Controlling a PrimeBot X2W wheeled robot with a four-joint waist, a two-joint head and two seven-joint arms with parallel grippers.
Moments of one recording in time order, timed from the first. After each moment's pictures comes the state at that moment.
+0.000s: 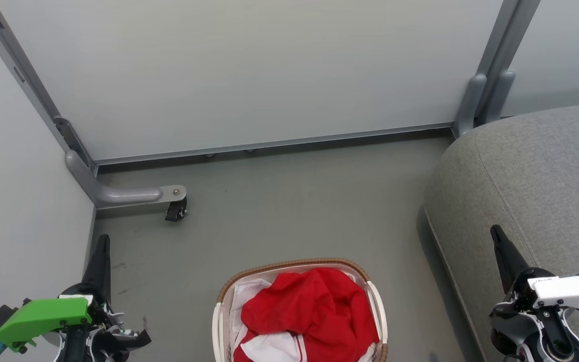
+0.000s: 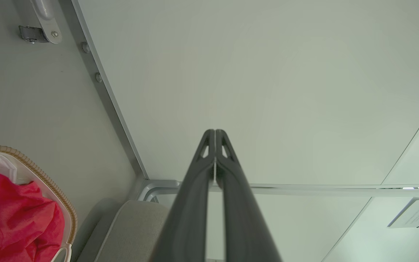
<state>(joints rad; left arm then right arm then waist) -0.10 0.05 0.11 0.24 -1.61 -0.13 0.11 -0.11 -0.05 -0.11 0.25 1.61 0.13 0.11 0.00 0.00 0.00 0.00</state>
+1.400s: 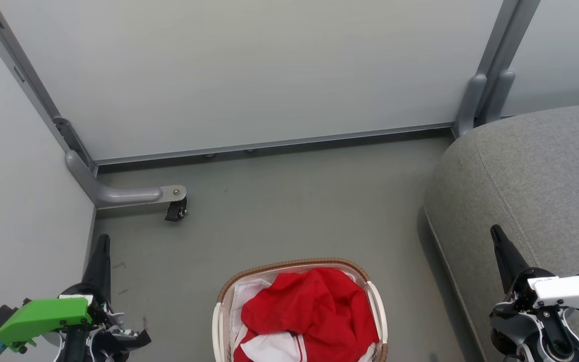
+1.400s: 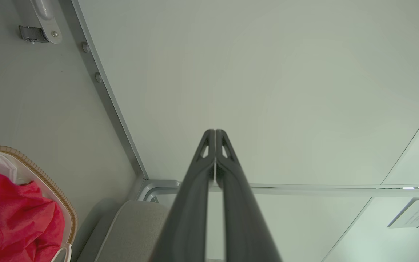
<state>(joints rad) -0.10 0.05 0.11 0.24 -1.61 -0.13 0.11 -0.11 -0.05 -0.11 0.25 1.61 0.13 0.11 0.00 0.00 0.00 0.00</state>
